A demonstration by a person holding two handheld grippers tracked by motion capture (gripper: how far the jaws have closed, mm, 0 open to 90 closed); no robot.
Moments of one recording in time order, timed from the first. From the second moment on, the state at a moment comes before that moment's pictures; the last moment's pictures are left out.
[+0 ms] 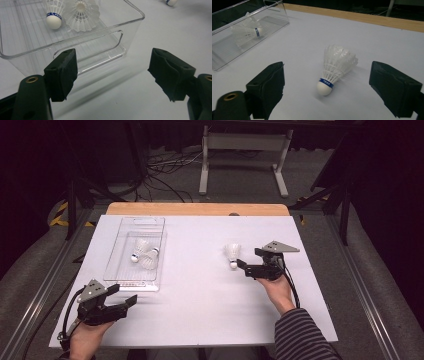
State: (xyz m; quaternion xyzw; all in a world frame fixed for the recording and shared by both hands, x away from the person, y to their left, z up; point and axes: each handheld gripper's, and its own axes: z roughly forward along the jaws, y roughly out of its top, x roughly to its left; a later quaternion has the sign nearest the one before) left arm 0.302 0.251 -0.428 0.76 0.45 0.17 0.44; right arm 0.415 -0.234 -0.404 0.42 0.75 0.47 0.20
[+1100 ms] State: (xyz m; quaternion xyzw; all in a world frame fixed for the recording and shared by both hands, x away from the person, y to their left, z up) left arm 0.302 0.251 -0.428 0.76 0.45 0.17 0.44; right arm 0.461 -0.204 -0.390 0.43 0.80 0.38 0.17
